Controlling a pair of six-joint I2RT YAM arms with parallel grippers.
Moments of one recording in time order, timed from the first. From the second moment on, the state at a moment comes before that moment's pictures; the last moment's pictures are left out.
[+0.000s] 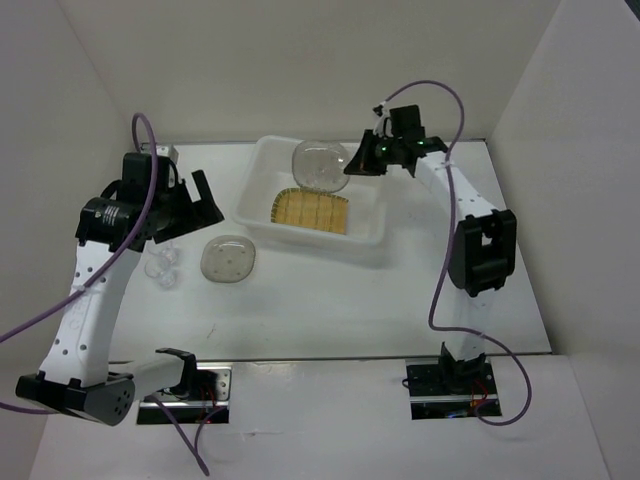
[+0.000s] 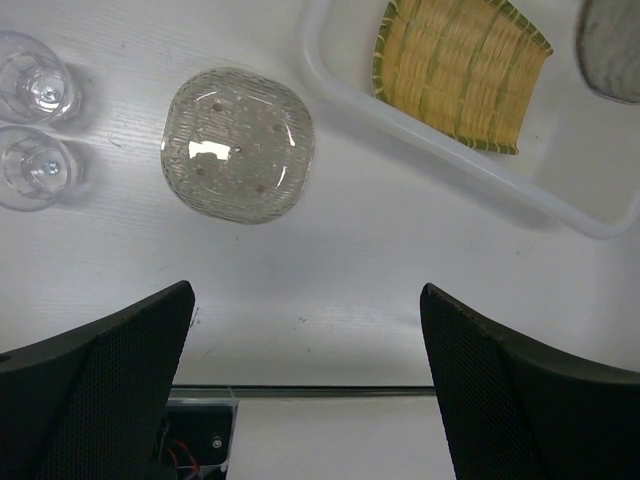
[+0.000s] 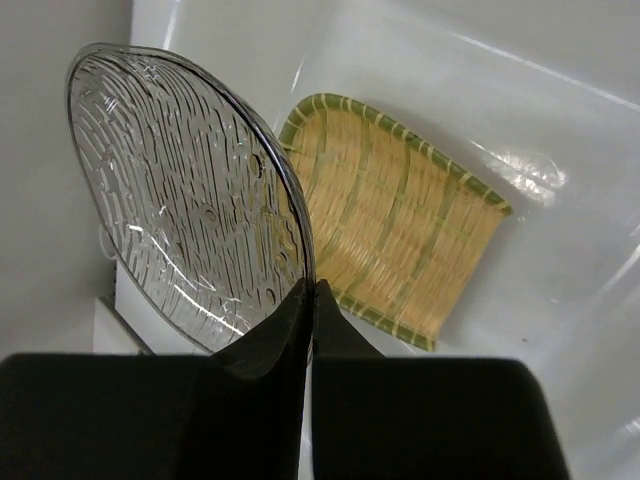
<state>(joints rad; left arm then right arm) -0.16 1.16 1.53 -1.17 -0.03 -0.48 0.21 1.93 1.78 -0.53 -0.54 0.45</state>
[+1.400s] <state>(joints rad) -0.09 1.29 1.14 -0.98 0.05 -0.39 0.15 1.92 2.12 -0.49 -0.53 0.36</state>
